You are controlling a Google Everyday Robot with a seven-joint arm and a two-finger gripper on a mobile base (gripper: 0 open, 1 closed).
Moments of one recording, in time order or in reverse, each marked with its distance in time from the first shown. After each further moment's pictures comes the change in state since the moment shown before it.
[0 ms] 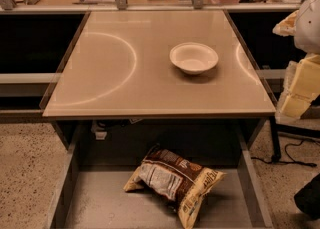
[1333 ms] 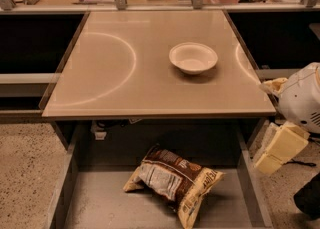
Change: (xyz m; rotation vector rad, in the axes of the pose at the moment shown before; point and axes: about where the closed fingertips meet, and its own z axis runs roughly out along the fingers) arm 0.010 0.074 0.074 -0.085 -0.197 0.156
